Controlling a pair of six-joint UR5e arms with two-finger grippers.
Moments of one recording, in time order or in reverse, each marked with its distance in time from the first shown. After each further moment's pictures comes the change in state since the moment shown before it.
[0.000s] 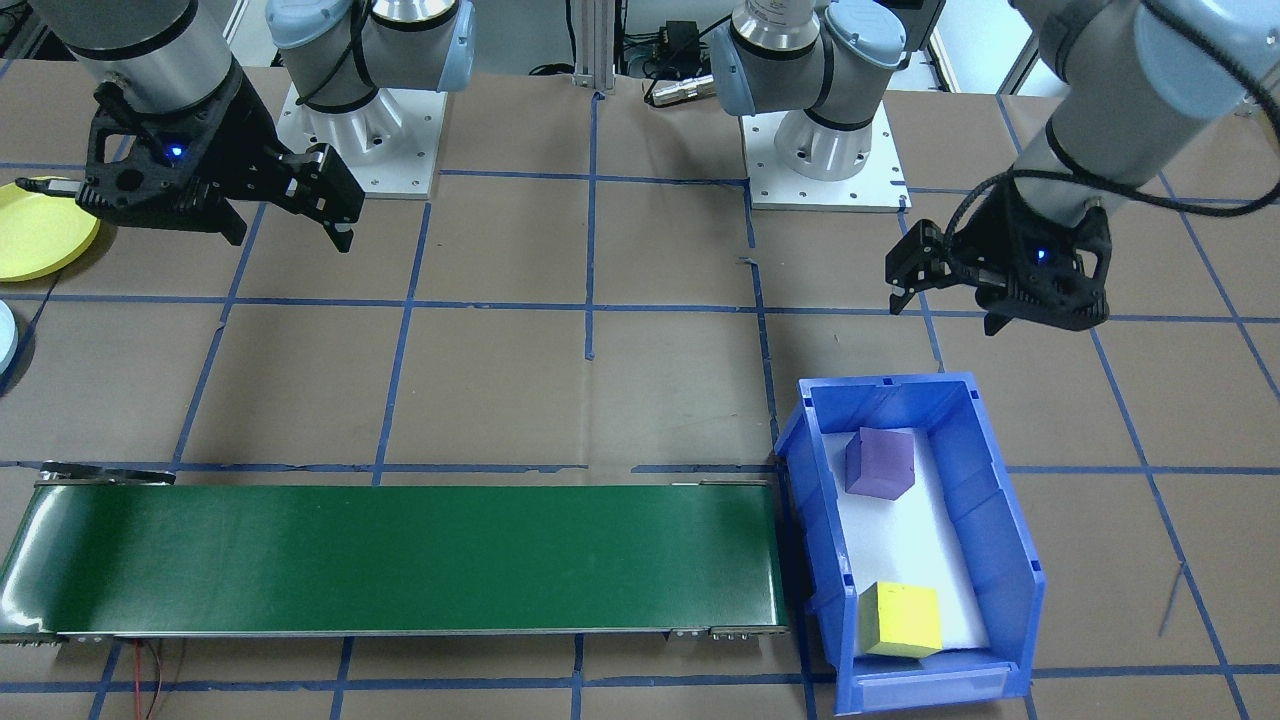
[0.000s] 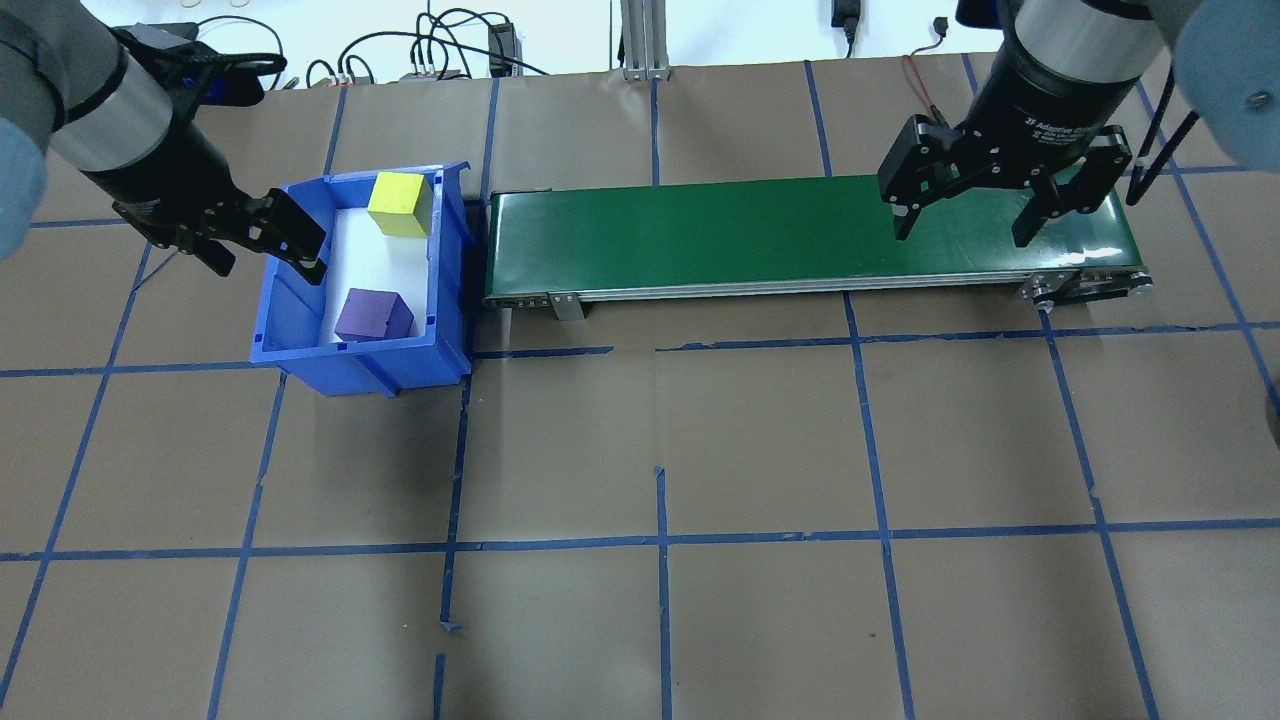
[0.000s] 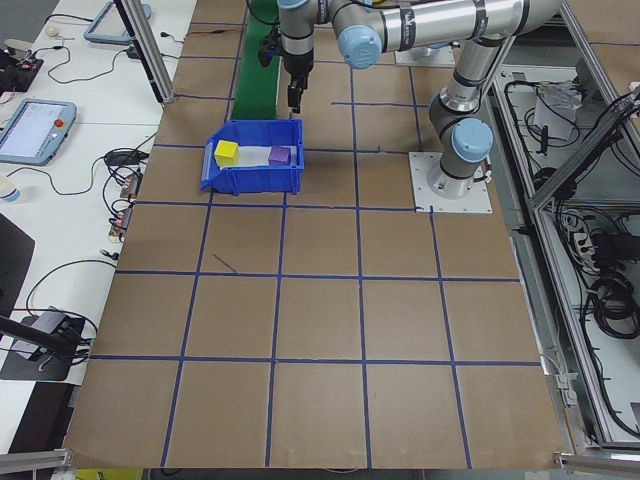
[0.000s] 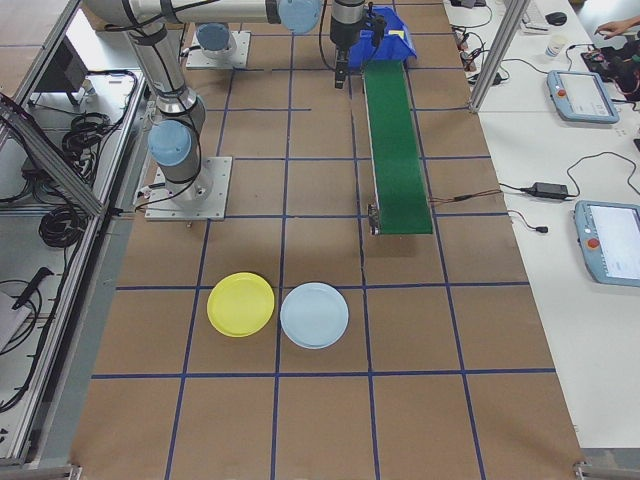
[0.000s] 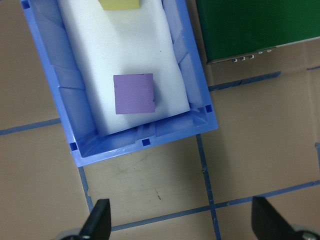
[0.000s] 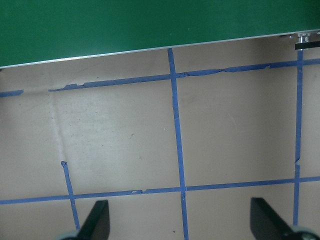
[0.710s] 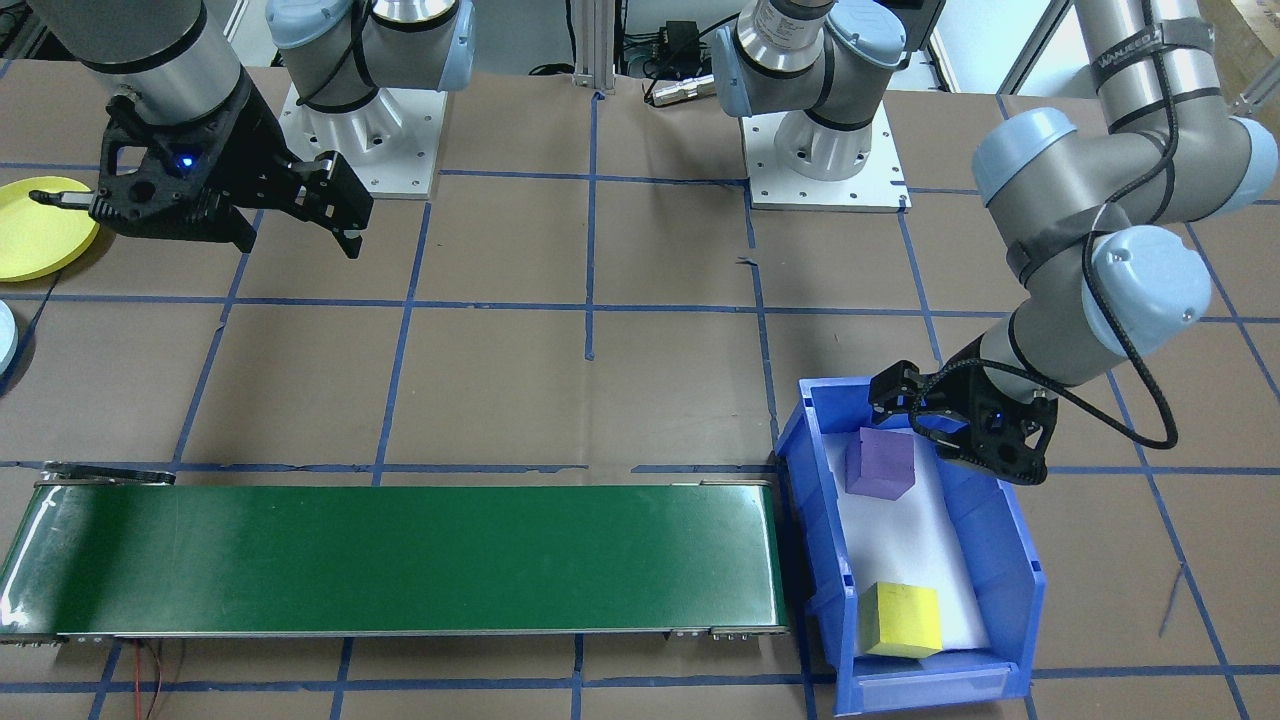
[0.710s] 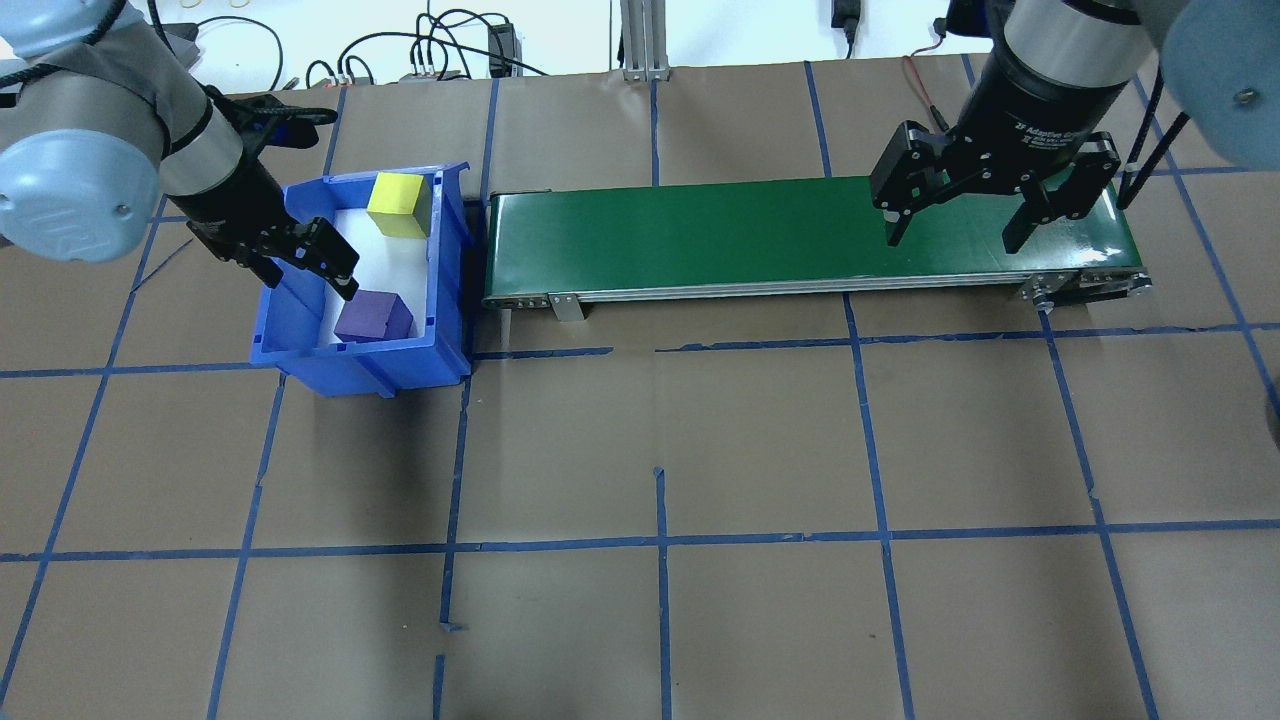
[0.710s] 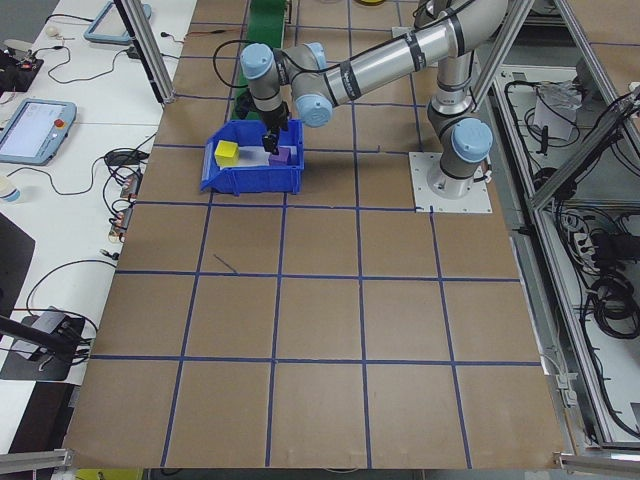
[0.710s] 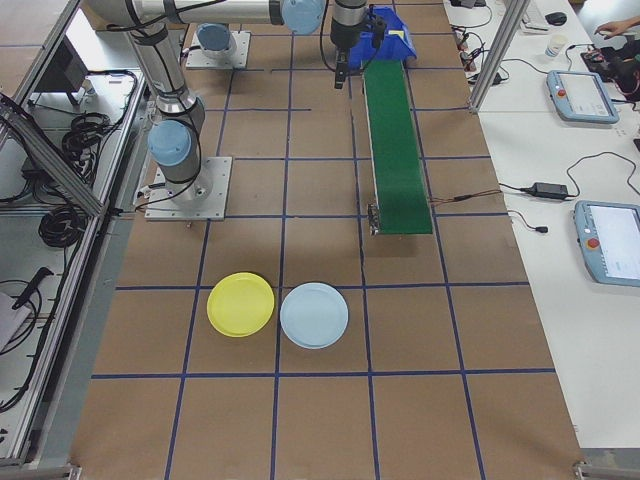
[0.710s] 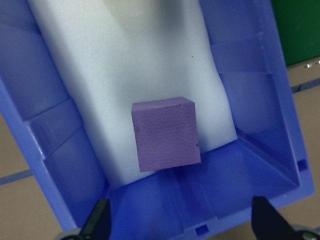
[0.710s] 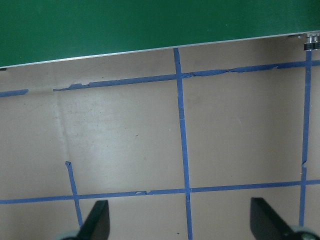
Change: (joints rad) left arm 0.006 -0.239 -0.018 0.186 0.001 0.070; right arm 0.005 0.012 0.002 -0.022 0.010 0.003
